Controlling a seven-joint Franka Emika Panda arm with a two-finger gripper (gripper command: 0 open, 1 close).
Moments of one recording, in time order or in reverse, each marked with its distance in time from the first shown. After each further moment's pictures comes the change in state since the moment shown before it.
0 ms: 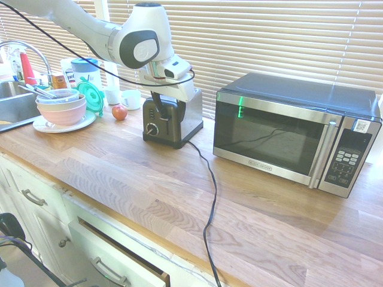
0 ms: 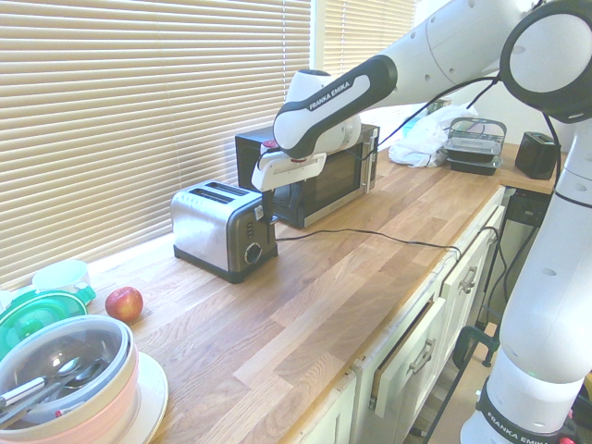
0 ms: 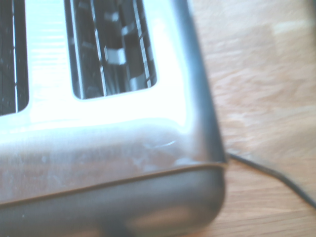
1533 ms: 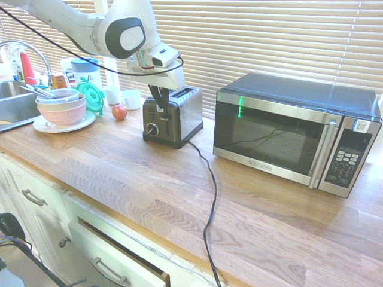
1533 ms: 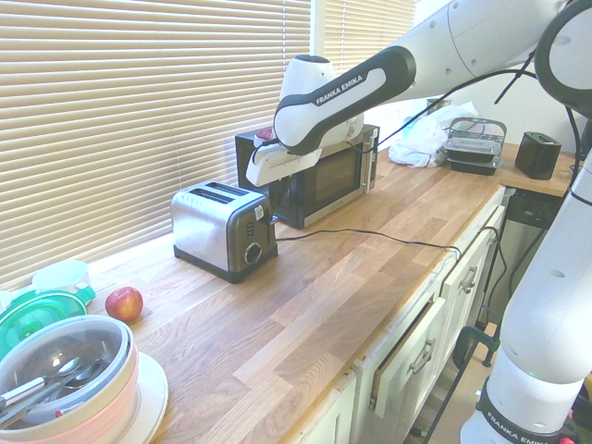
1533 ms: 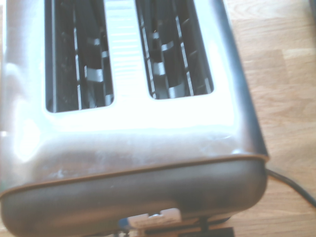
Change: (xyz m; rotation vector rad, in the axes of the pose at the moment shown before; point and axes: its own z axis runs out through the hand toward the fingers) arm -0.031 -0.017 -0.026 0.009 0.039 -0.060
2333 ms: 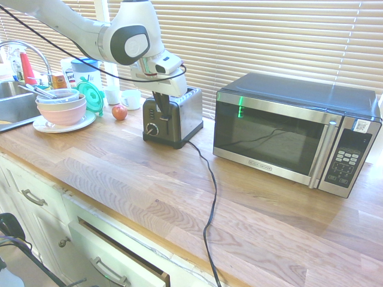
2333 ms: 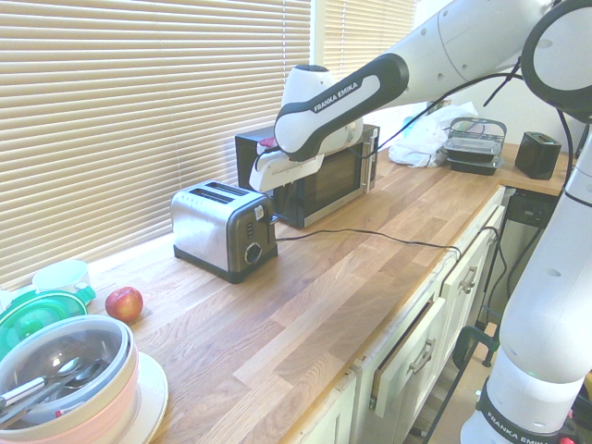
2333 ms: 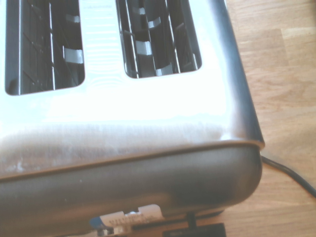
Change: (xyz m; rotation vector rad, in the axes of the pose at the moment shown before) arm 0.006 0.008 0.018 -0.019 -0.015 0.016
